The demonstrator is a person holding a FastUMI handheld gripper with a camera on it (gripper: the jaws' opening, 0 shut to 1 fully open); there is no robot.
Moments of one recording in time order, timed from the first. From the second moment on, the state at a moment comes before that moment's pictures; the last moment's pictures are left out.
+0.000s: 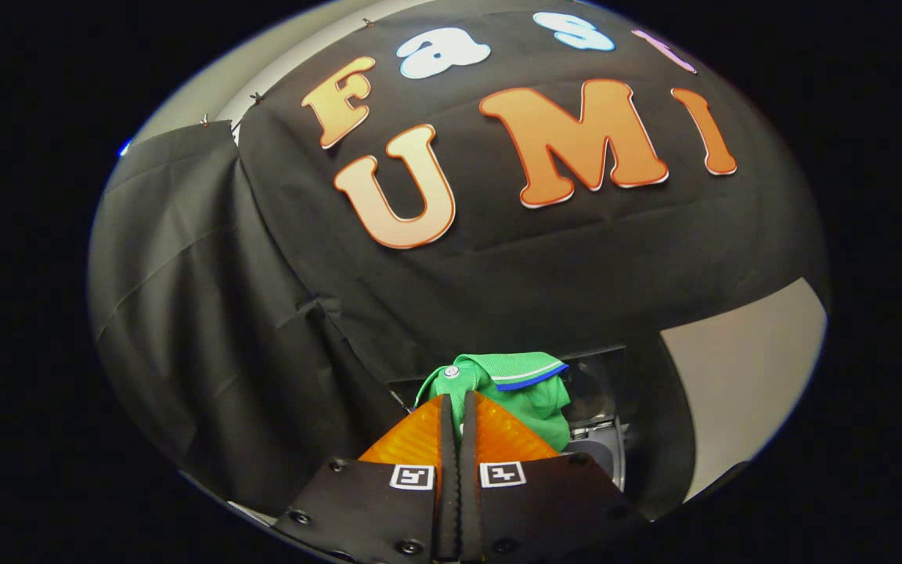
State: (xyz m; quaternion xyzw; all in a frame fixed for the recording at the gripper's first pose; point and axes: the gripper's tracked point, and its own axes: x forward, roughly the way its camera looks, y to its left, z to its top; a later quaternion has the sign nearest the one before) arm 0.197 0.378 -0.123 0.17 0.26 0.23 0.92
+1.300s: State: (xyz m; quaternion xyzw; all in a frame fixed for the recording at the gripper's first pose) arm 0.219 0.436 -0.498 0.12 0.47 0.12 0.87
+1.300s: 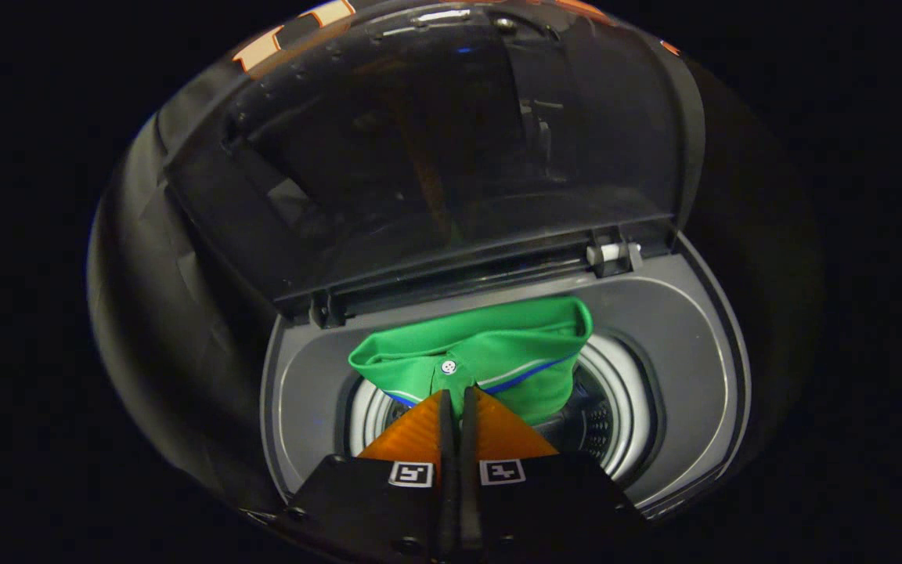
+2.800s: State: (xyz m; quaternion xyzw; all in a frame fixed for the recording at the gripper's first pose) arm 0.205 0.425 -0.471 0.05 0.47 0.12 0.87
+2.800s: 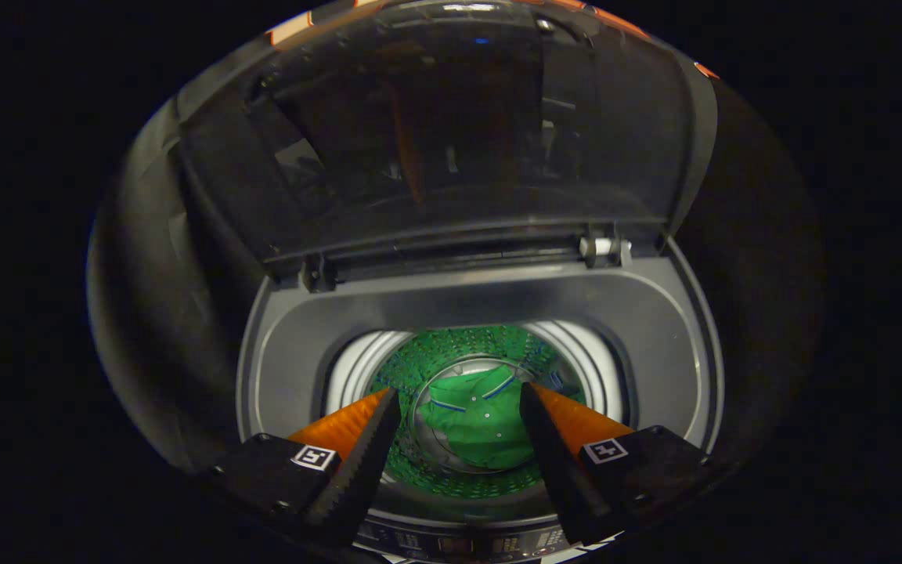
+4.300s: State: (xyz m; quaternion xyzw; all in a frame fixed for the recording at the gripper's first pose) arm 0.380 0.426 -0.240 0.03 0.27 0.13 0.95
